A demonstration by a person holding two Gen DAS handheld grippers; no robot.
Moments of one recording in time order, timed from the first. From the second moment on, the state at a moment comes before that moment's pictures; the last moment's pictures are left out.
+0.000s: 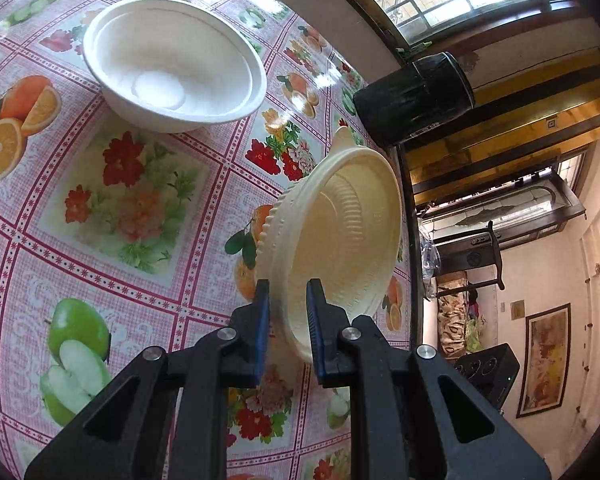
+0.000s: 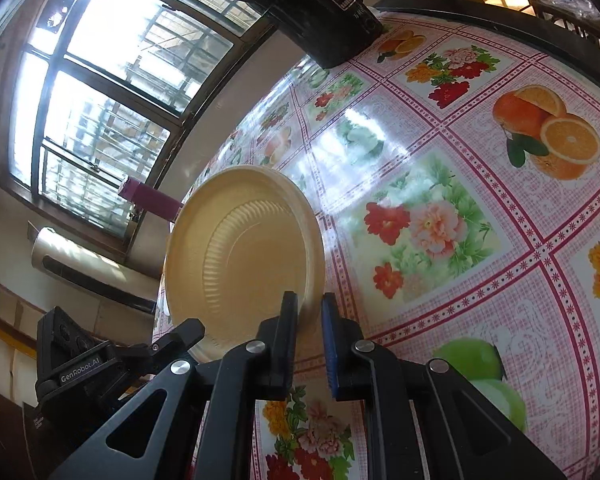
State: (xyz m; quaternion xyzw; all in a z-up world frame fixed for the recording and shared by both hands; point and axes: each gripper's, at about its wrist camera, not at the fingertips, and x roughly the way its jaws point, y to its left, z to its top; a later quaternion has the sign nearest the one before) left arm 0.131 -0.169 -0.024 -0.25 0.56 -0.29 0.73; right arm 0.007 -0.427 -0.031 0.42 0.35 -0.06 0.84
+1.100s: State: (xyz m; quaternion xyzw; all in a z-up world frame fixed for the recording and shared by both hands) left arm 0.003 0.114 0.020 -0.26 0.40 -0.13 0.87; right arm -0.006 -0.108 0.042 0.20 0.41 0.19 0.87
